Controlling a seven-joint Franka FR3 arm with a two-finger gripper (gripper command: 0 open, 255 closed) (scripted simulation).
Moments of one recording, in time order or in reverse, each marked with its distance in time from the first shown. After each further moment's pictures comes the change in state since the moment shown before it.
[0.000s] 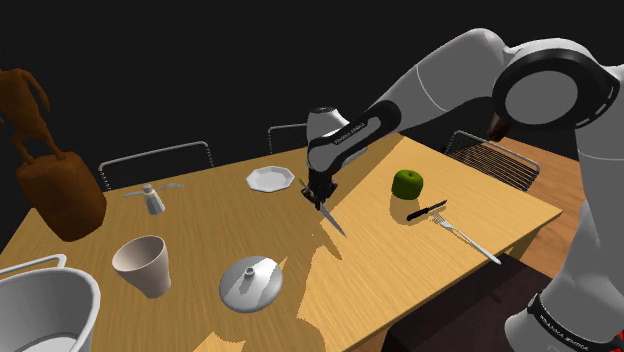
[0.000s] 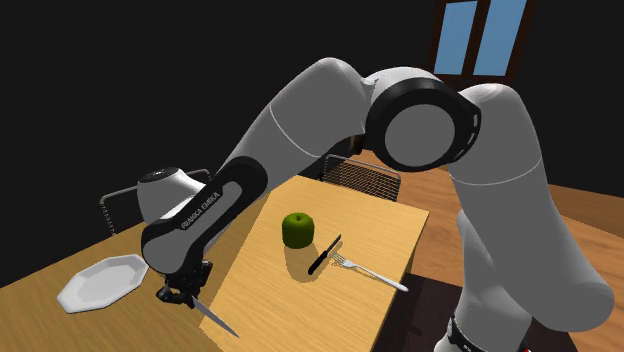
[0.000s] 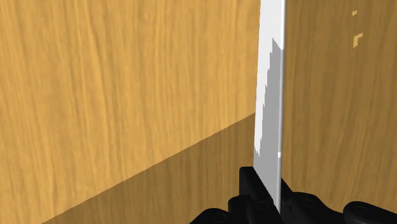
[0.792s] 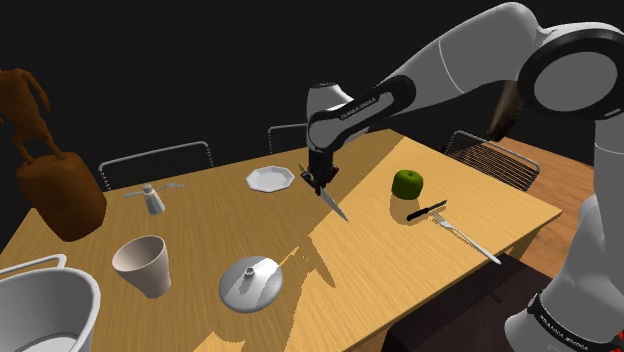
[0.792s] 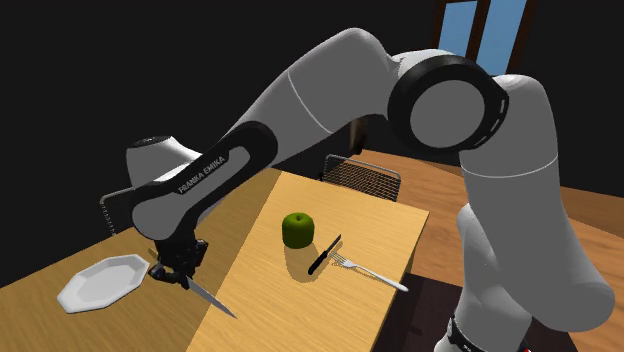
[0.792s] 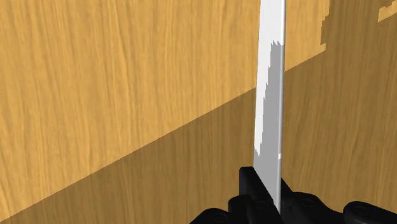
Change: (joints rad) arm 0.010 -0.097 -0.013 0.030 -0.023 -0.125 0.015
